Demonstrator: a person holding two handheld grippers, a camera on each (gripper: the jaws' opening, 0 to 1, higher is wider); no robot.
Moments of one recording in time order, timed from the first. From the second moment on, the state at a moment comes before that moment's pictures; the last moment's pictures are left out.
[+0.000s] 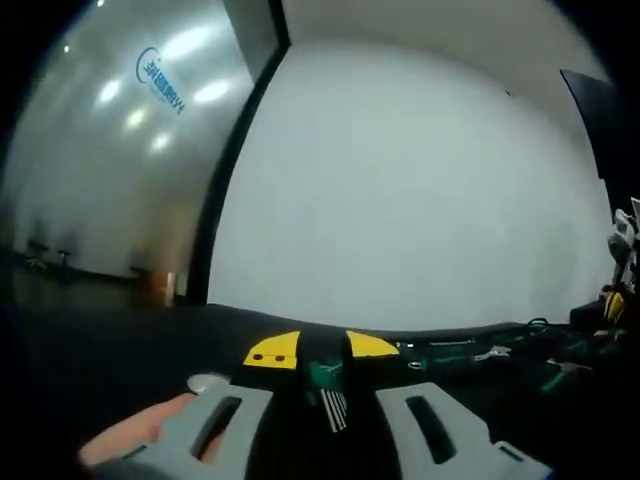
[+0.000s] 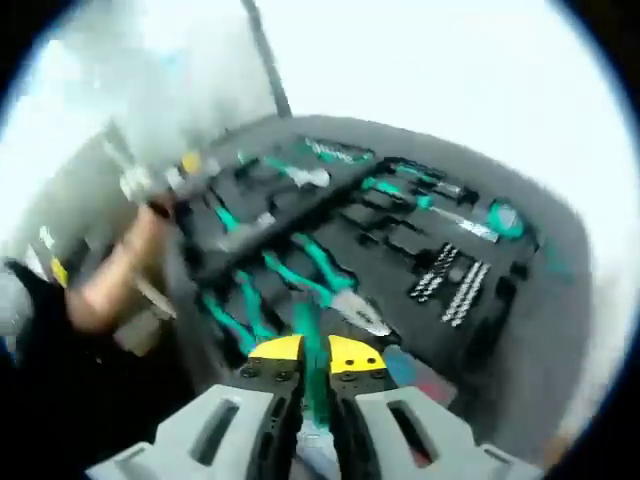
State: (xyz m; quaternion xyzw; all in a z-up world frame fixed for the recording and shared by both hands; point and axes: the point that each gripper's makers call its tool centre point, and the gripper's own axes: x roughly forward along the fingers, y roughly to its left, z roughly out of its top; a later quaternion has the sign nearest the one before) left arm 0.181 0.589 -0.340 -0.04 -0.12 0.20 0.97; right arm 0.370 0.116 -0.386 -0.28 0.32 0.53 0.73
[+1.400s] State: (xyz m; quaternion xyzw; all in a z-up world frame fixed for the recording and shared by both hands) left arm 0.186 0.591 -0.352 -0.04 -0.09 0.21 0.97; right arm 0.341 0.088 -0.403 -0.58 0.15 0.62 0.50
